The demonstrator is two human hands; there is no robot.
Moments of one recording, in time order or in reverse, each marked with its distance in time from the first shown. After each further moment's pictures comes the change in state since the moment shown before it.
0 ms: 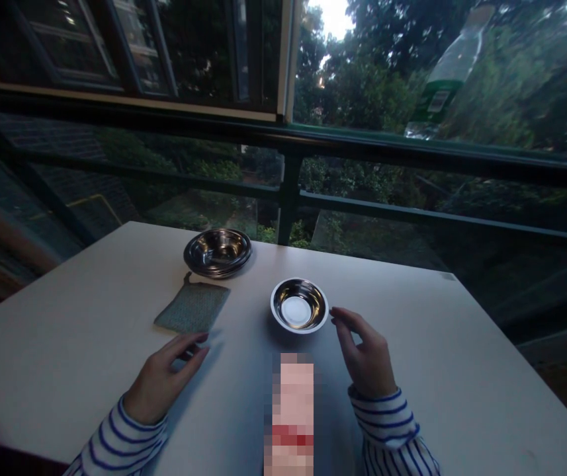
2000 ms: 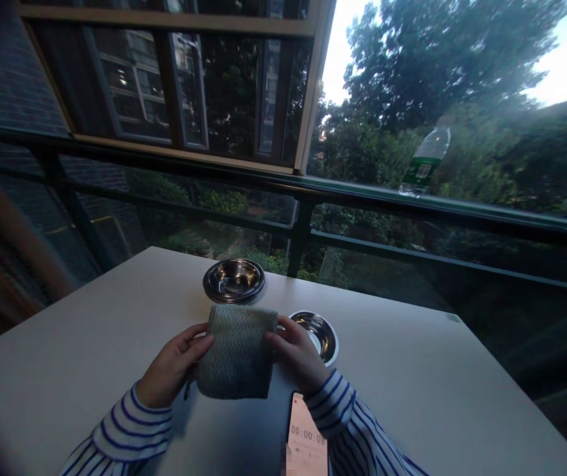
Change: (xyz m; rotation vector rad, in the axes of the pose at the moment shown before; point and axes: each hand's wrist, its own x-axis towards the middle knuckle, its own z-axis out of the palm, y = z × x) left_hand 0.041 0.019 -0.021 -0.872 -0.107 -0.311; right_hand 0.031 -0.079 0.083 0.985 -0.679 0.342
